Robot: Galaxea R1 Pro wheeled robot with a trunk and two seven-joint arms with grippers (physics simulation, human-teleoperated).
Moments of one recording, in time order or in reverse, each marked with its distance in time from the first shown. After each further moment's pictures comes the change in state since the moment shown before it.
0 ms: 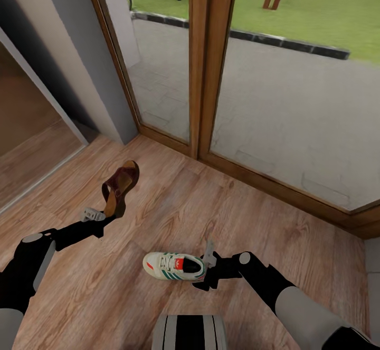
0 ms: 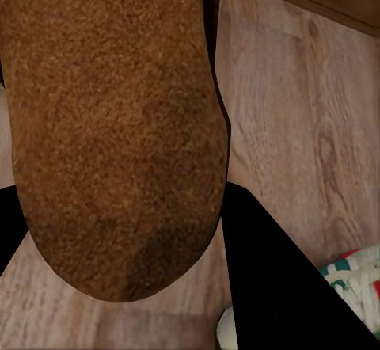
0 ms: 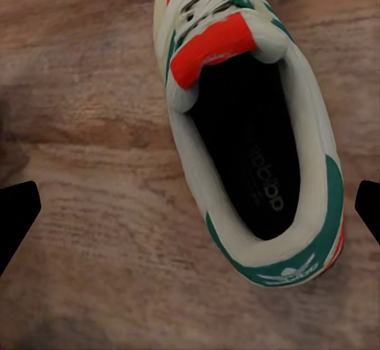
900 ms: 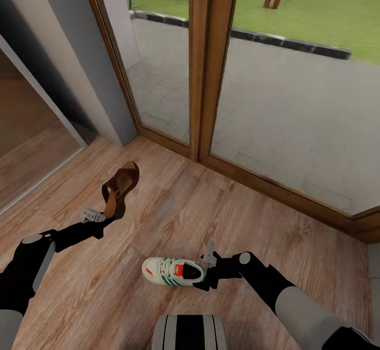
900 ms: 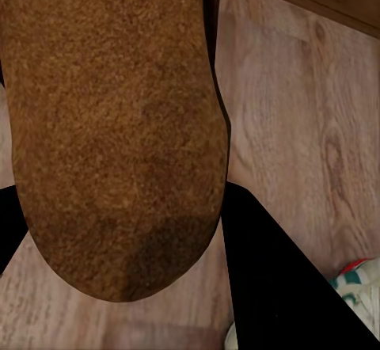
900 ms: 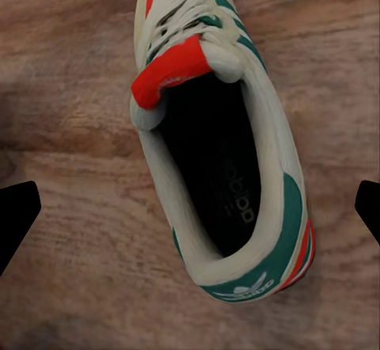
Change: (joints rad) left arm 0.005 0.001 0.000 0.002 -0.001 0.002 0.000; right arm 0.000 0.000 0.000 0.001 0.000 0.000 0.000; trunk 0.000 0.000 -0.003
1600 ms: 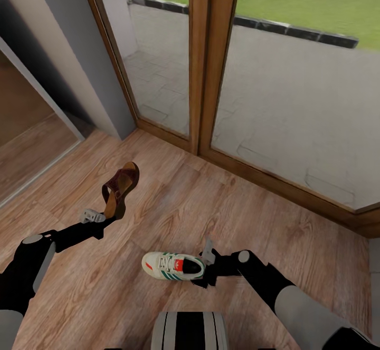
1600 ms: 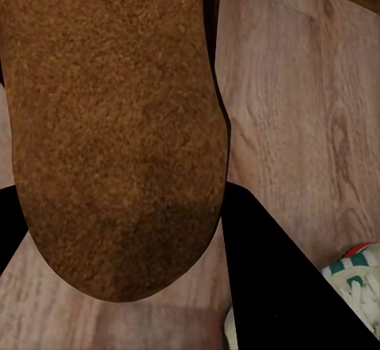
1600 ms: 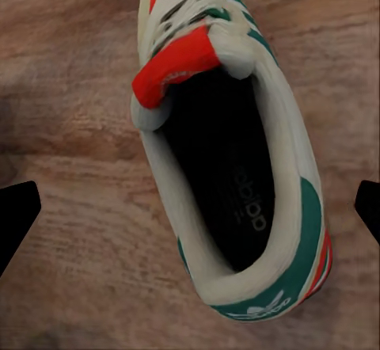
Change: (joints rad) left arm 0.001 -0.001 0.000 0.003 -0.001 -0.001 0.002; right arm 0.000 0.002 -0.001 -0.029 -0.001 -0.003 -0.005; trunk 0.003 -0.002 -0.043
